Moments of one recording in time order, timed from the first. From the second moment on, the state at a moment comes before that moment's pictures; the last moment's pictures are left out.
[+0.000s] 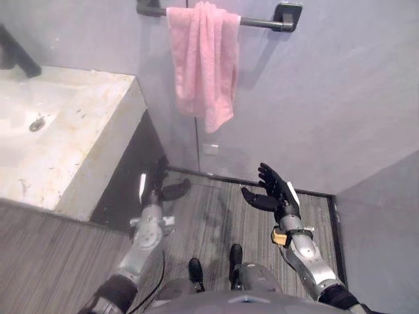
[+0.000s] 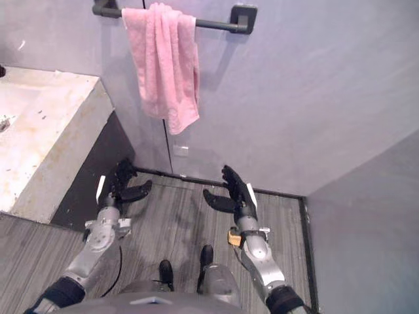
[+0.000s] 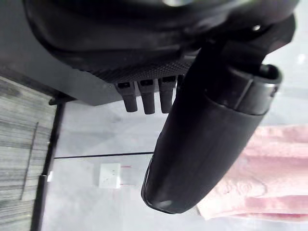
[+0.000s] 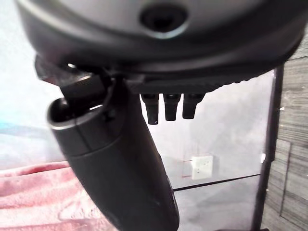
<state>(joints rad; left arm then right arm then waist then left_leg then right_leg) 0.01 0.35 -0.41 0.21 -0.37 -0.26 0.48 0.02 -0.35 0.39 0.37 0.39 -0.37 -0.23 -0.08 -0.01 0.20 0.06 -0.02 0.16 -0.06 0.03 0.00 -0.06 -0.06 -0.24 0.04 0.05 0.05</state>
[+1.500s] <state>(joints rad) -0.10 0.34 -0.40 0.14 -0.35 -0.21 0.53 -0.22 -0.47 0.42 0.16 0.13 -0.37 -0.29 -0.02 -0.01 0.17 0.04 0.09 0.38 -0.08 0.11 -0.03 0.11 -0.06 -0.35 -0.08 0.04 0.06</state>
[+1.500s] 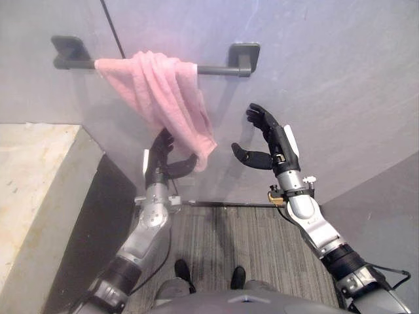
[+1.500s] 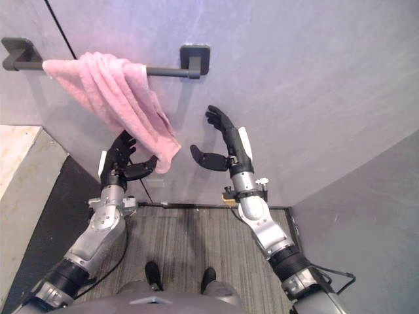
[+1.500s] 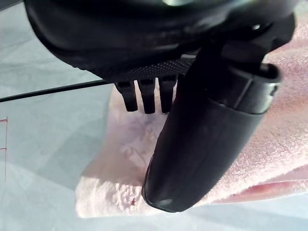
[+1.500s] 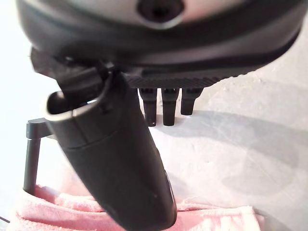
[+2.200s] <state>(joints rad) -0.11 0.32 -0.40 0.24 -0.39 -0.21 0.46 -0.38 -0.51 0.39 0.18 0.21 -0.14 -0.17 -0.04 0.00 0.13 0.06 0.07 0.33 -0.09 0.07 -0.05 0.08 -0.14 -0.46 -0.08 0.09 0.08</state>
